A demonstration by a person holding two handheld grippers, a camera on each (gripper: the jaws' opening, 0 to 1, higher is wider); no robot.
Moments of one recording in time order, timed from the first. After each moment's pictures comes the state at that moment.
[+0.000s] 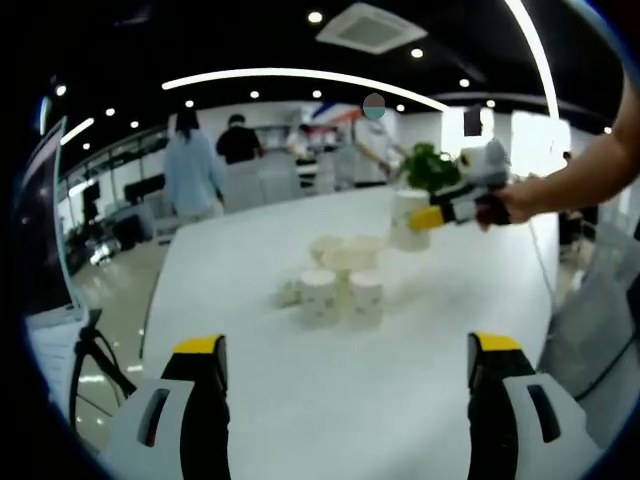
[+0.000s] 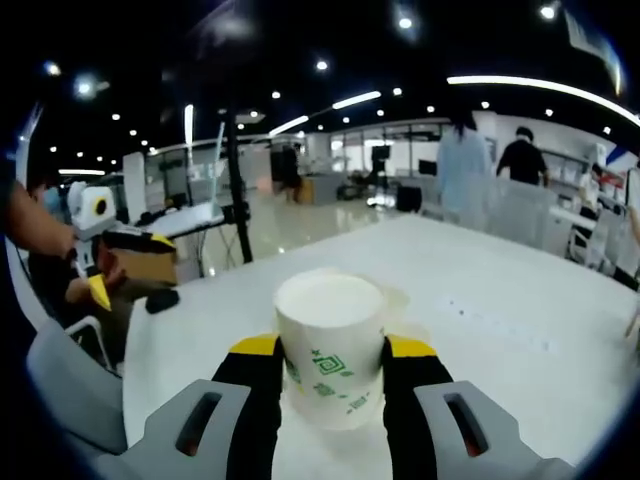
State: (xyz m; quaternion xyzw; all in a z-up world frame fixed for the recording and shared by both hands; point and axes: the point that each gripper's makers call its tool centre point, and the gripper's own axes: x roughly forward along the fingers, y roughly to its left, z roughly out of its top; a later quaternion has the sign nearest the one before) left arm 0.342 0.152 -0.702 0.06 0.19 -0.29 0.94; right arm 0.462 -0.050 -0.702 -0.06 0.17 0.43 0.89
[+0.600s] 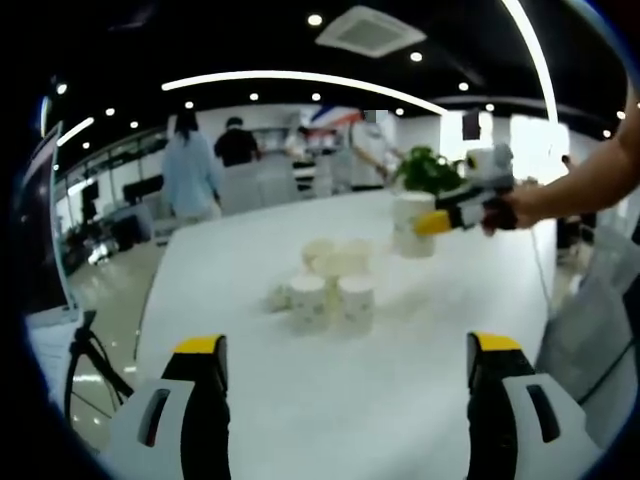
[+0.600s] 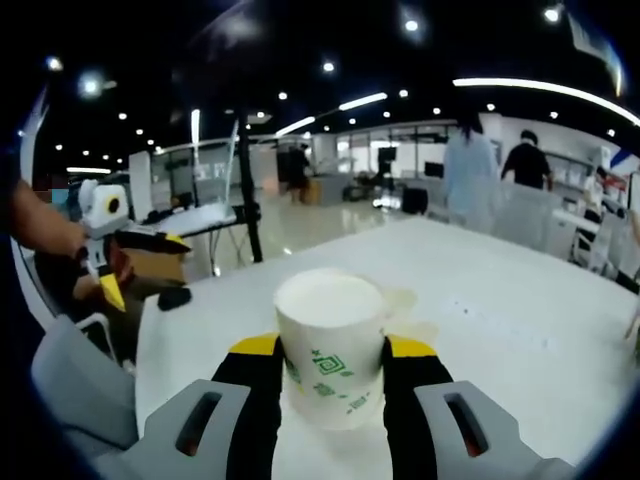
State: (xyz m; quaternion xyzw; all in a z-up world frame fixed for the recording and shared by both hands) left arm 0.337 0.138 -0.699 0.05 0.19 -0.29 0.94; right arm 0.438 -0.051 -0.694 -0.06 0.16 0.45 0.88
